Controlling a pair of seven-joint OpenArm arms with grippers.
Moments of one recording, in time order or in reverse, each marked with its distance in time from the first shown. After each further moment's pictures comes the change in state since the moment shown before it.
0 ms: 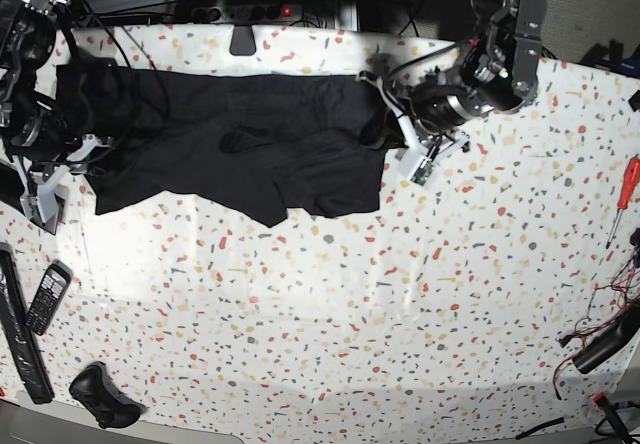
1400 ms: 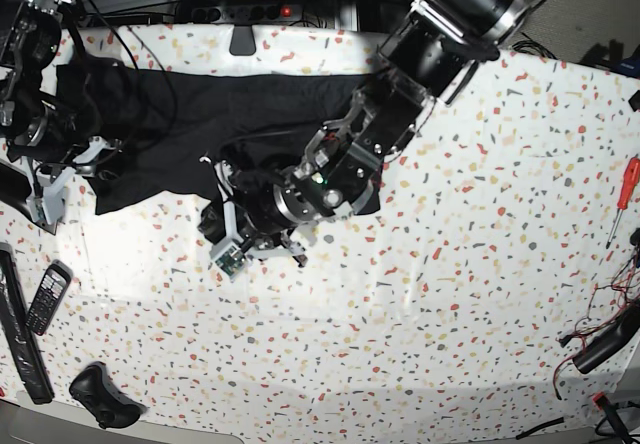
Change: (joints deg) left arm -30.6 13.2 29.6 -29.6 11.7 11.0 -19.2; right arm 0.2 -1.2 0.0 0.0 4.3 0.2 0.2
